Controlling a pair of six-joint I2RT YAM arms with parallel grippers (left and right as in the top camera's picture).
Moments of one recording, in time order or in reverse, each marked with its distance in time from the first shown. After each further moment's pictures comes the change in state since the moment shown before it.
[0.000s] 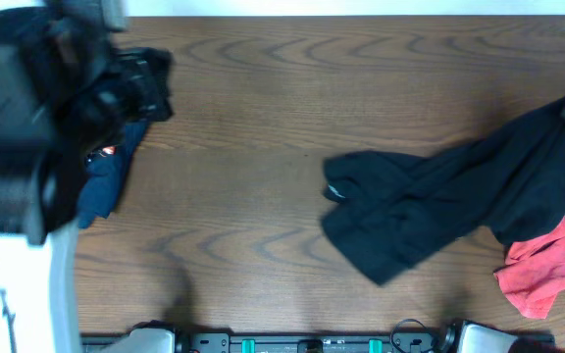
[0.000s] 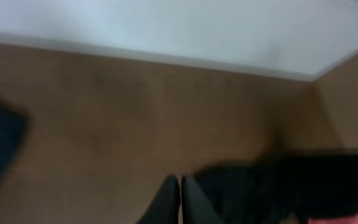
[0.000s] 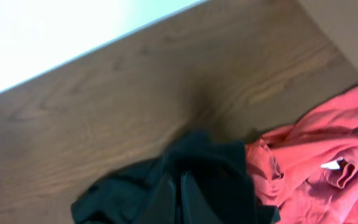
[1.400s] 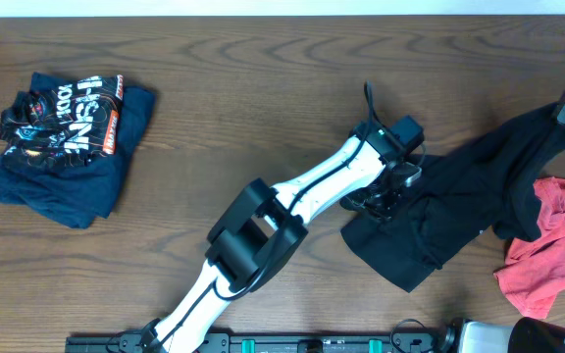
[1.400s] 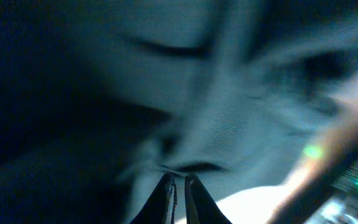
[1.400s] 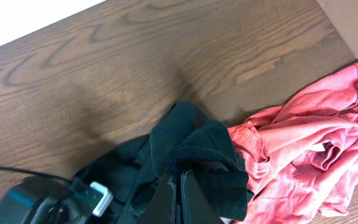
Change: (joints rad) left arm -0.794 0.942 -0.056 0.095 0.092 0.097; right arm 0.000 0.068 0.000 -0.061 0.045 -0.036
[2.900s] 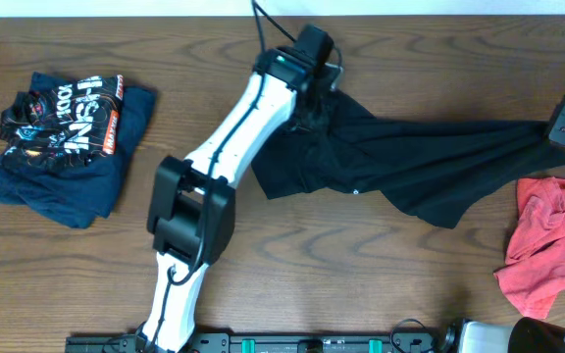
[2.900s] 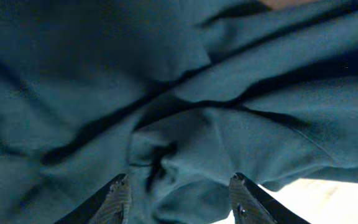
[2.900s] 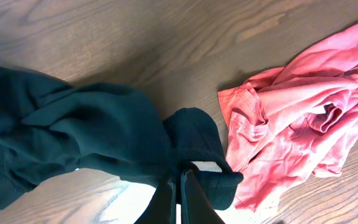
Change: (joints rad) left arm 0.360 -0.132 0.047 0.085 -0.201 0.064; right arm 0.000 0.000 -0.028 -0.121 0.000 -0.001
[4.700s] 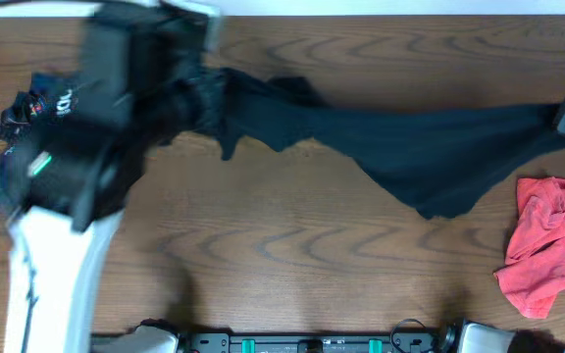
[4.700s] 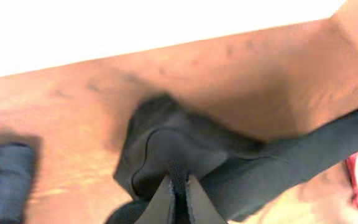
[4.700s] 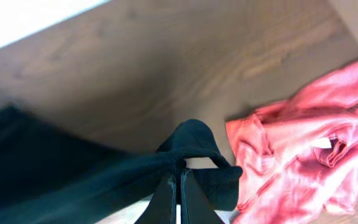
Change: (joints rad) left arm 0.225 -0.827 -0.002 -0.177 -0.063 0.019; right arm -0.013 -0.064 -0.006 0.130 -0.046 -0.010
